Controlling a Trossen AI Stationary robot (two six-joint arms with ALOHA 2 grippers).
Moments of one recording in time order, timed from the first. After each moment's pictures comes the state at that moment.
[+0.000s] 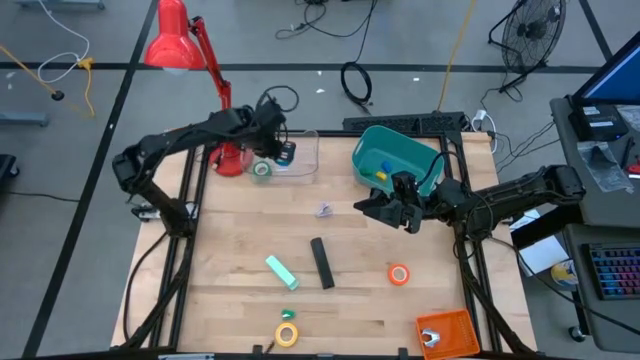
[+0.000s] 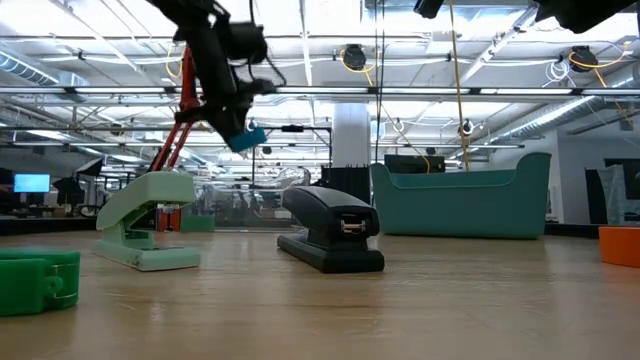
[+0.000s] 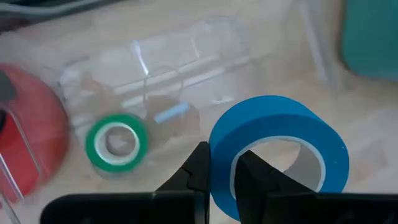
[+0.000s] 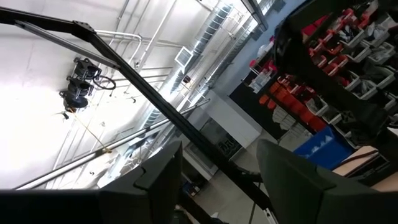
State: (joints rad) left arm 0.60 1.58 1.32 -0.89 0.03 -0.64; right arm 0.12 1.17 0.60 0.98 -0.06 0.92
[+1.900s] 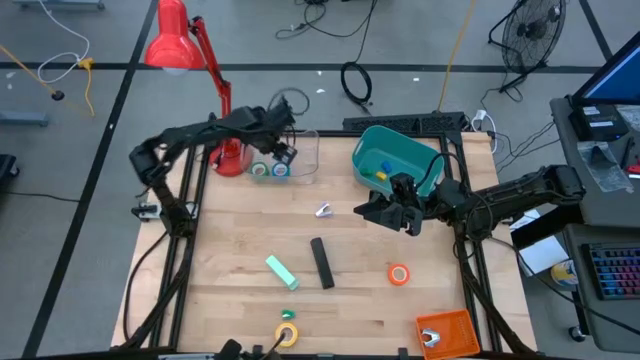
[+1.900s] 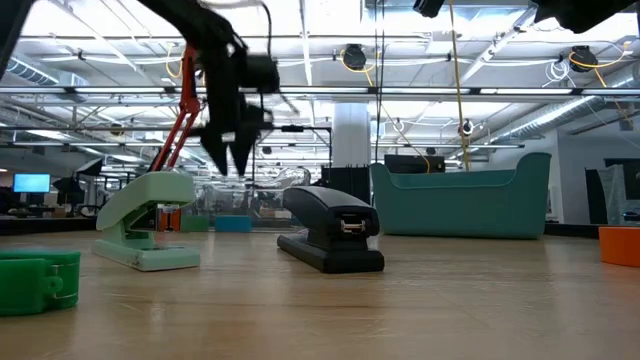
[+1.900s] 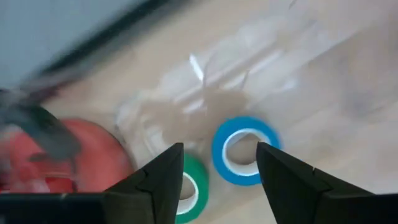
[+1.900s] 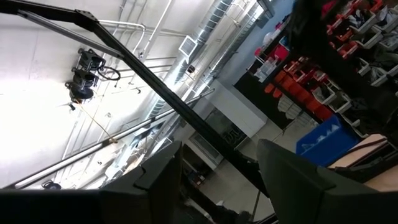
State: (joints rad) left arm 0.62 1.72 1.37 -0.92 -0.15 -0.37; right arm 0.12 1.17 0.60 0.97 -0.11 0.94
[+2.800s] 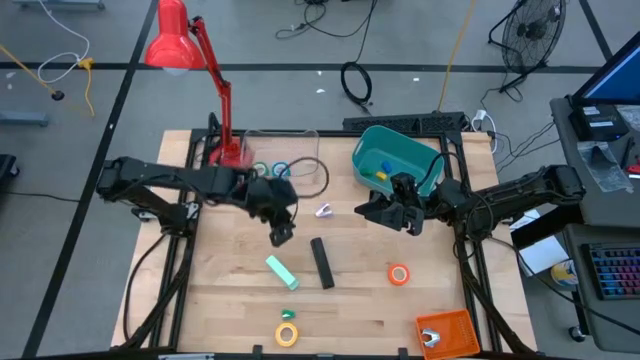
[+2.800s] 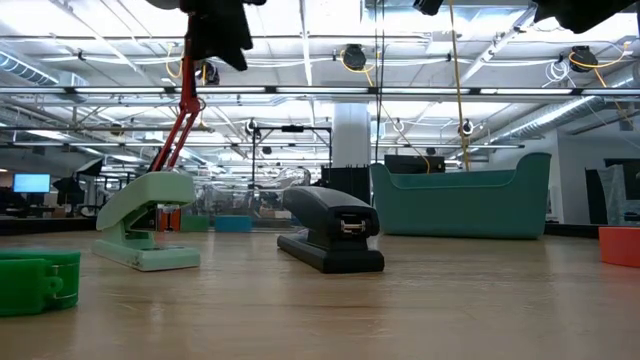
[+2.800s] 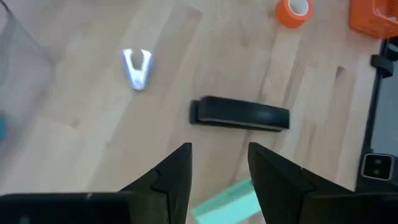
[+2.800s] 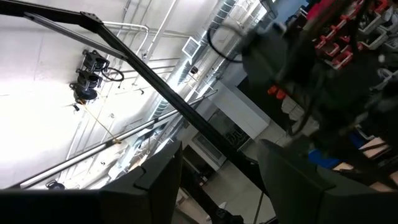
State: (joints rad) left arm -0.07 1.44 1.32 -0.85 0.01 -0.50; right arm 0.12 1.17 0.60 0.99 -0.11 0.94
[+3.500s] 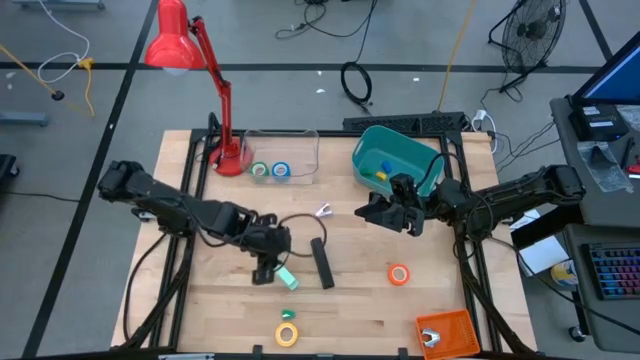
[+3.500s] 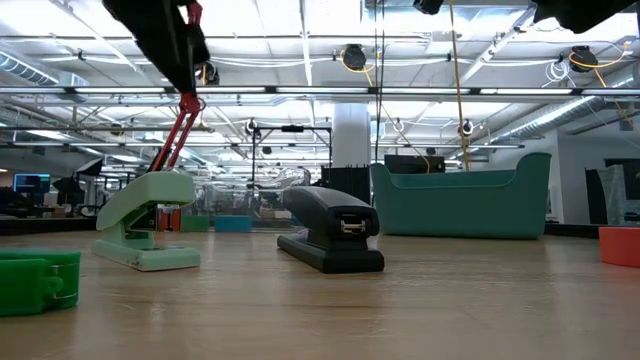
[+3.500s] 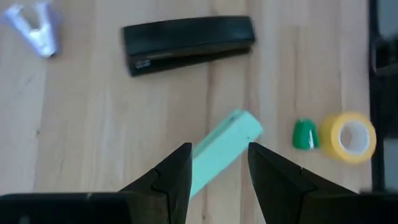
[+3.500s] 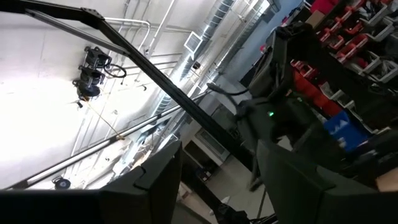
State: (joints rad) left arm -0.32 1.48 1.17 -0.76 0.00 -0.36; right arm 0.12 1.17 0.60 0.98 -0.13 0.96
